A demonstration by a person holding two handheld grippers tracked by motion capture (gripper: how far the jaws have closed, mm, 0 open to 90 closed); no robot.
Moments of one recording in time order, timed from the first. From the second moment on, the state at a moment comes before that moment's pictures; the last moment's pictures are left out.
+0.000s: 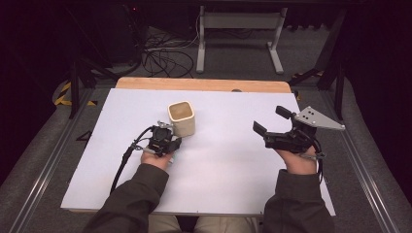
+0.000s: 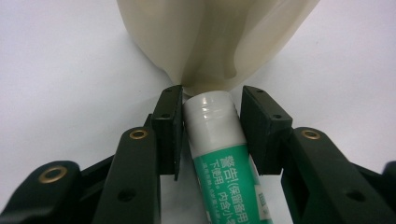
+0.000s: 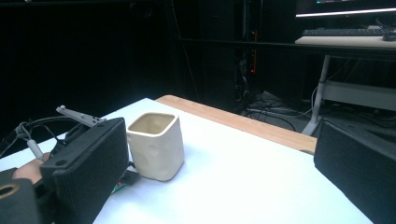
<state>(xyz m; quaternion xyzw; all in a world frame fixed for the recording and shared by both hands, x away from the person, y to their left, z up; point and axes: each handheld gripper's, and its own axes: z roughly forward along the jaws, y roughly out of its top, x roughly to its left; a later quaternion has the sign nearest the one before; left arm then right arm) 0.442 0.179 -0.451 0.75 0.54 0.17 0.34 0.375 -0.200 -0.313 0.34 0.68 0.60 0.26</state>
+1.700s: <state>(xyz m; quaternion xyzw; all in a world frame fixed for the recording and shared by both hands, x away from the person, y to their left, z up) 0.402 0.176 -0.379 0.73 0.46 0.19 0.46 0.386 -0.162 -0.329 0.30 0.73 0.58 0.21</state>
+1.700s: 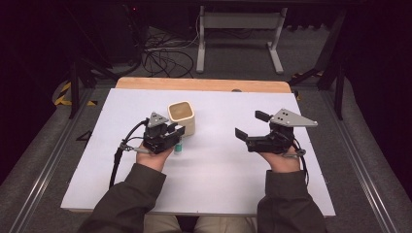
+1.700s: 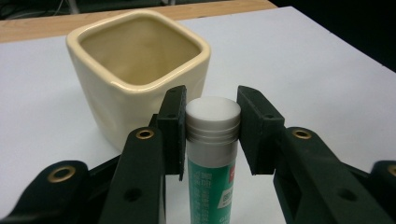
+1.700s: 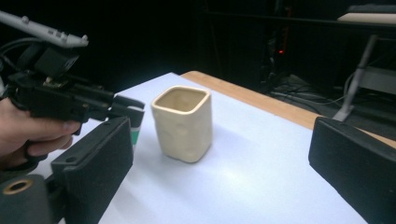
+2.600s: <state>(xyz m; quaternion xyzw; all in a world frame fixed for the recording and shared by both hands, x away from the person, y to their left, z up) 0.386 0.161 -0.357 0.71 0.39 0.20 0.55 0.397 -0.114 -0.362 0.24 0.76 0.59 0.14</state>
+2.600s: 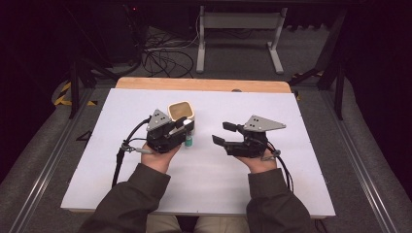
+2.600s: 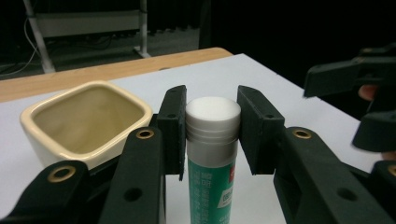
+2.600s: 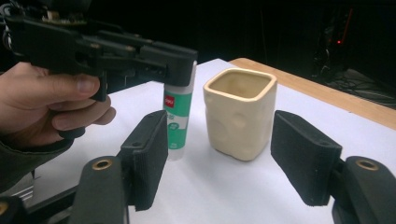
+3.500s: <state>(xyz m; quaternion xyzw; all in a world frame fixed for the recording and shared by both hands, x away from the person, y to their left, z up) 0.370 0.145 -0.345 0.68 0.34 0.19 0.62 0.398 -0.080 -0.380 0.23 0.76 0.60 0.12</state>
